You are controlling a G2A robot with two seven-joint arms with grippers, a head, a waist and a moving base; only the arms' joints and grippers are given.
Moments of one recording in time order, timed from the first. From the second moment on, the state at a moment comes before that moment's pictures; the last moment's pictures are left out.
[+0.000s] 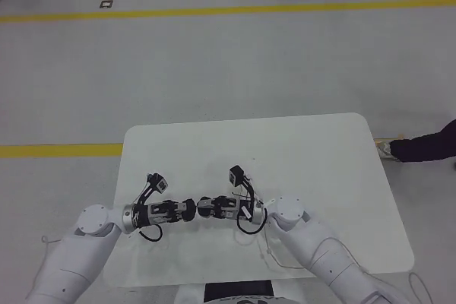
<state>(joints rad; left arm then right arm) 1.50 -0.95 -1.26 -1.37 -0.65 -0.34 -1.27 -1.28 -1.38 0.88 -1.24 0.41 -0.19 0.92</state>
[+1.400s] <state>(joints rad) 1.49 -0.96 -1.24 -1.36 -0.64 -0.34 -1.27 -1.27 -1.36 0.85 -1.24 0.42 -0.21 0.94</state>
